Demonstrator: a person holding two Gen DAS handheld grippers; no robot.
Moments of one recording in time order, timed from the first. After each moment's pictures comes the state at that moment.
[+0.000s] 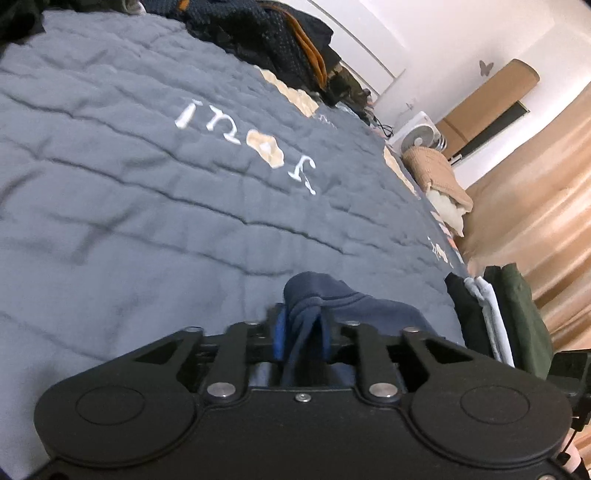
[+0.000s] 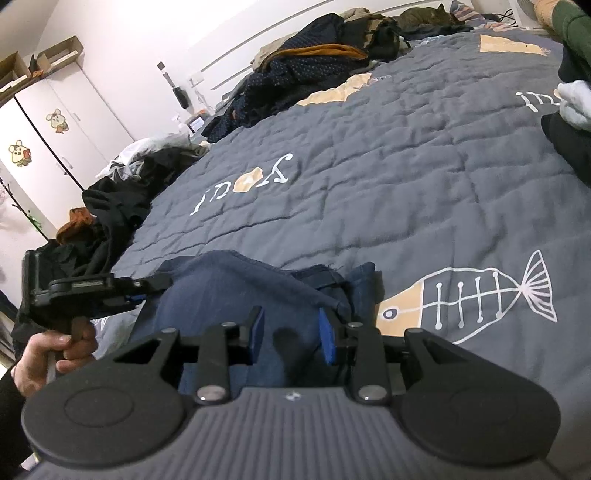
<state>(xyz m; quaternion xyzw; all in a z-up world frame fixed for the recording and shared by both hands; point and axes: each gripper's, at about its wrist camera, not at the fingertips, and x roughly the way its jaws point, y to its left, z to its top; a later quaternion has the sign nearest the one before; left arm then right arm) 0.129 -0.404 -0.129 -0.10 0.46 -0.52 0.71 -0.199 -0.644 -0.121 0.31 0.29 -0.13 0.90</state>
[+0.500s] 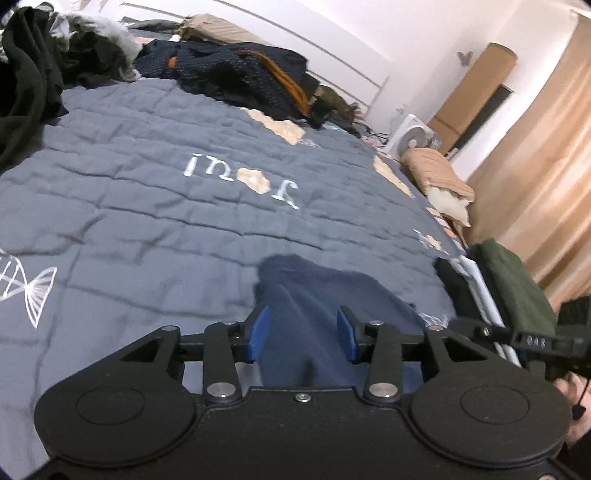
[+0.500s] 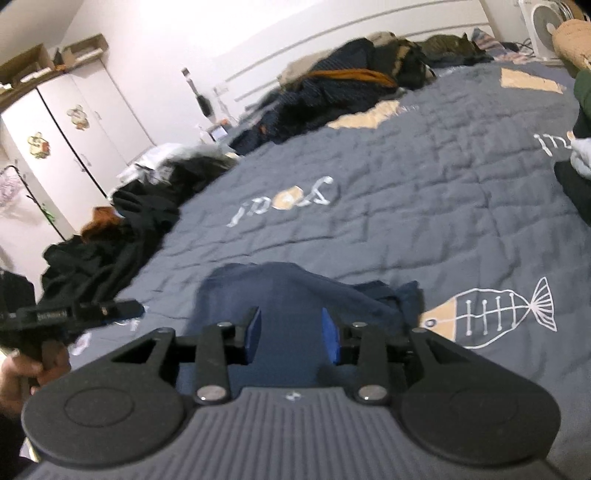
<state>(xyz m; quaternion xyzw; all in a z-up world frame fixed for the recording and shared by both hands) 0.059 -0.339 -0.063 -0.04 0.41 -0.52 0.75 -0.209 -0.601 -0.074 0.28 0.27 -0.11 0.91</state>
